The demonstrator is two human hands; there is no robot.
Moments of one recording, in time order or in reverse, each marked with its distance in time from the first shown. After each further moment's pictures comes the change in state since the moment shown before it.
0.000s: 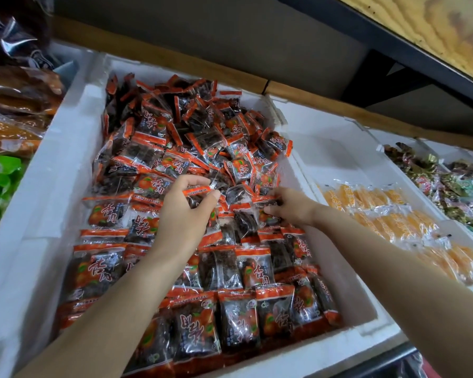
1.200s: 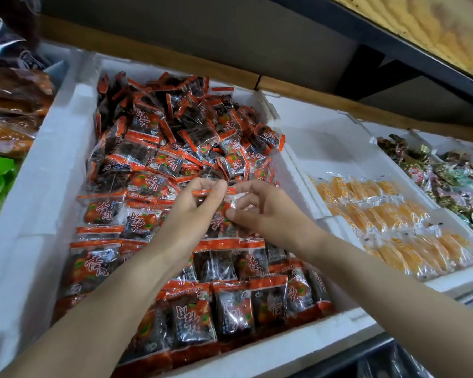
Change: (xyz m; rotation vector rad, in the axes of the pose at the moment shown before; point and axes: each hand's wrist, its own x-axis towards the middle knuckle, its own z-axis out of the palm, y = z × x) left_hand -0.011 0.006 0.001 -0.203 -0.320 -0.116; right_hand -0.092 -0.062 0.013 0.652 0.070 -0.272
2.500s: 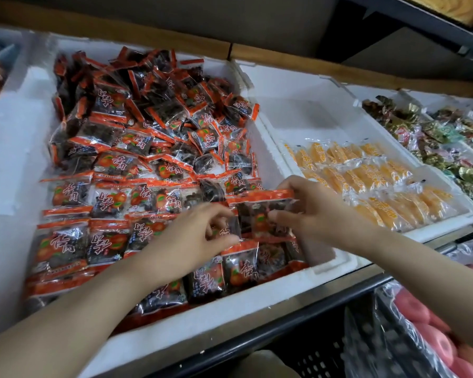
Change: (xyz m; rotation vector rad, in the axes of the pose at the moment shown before) left_hand -0.025 -0.030 0.031 0.839 -0.335 0.235; right_hand -0.070 0.046 -0.069 -0.343 0.077 0.032
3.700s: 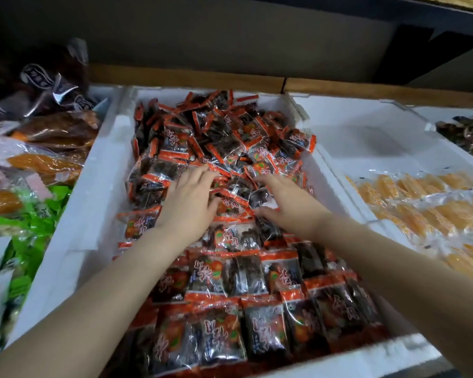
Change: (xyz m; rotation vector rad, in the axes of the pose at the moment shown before) left_hand 0.047 -0.061 -0.080 0.601 0.377 -0.156; right_hand 0.124 -0.027 0.058 -0.353 -0.013 -0.307
